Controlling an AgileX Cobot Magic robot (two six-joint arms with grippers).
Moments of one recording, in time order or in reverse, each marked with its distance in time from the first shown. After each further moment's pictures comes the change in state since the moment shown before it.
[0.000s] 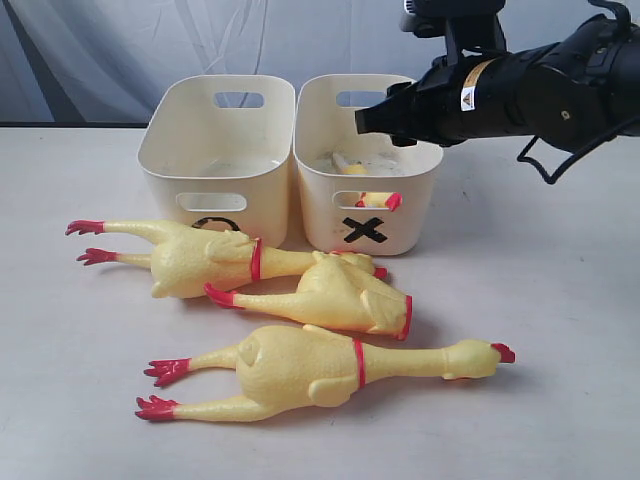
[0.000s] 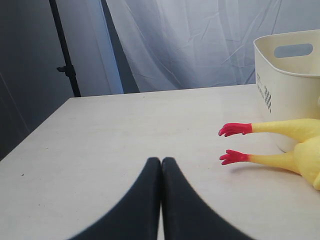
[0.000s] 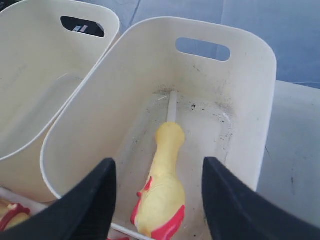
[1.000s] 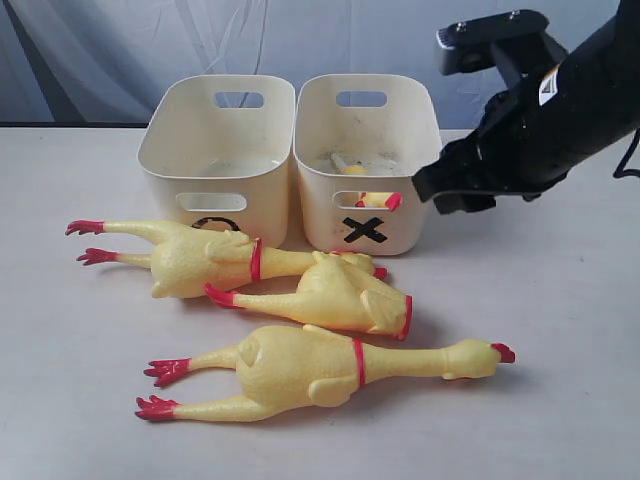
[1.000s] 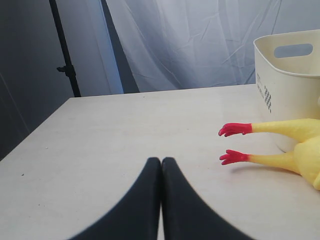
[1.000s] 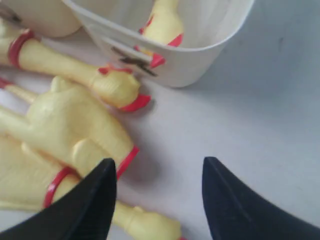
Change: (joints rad) left arm 0.000 0.000 0.000 0.000 0.000 0.000; right arm 0.000 -0.217 0.000 0.376 0.658 -0.463
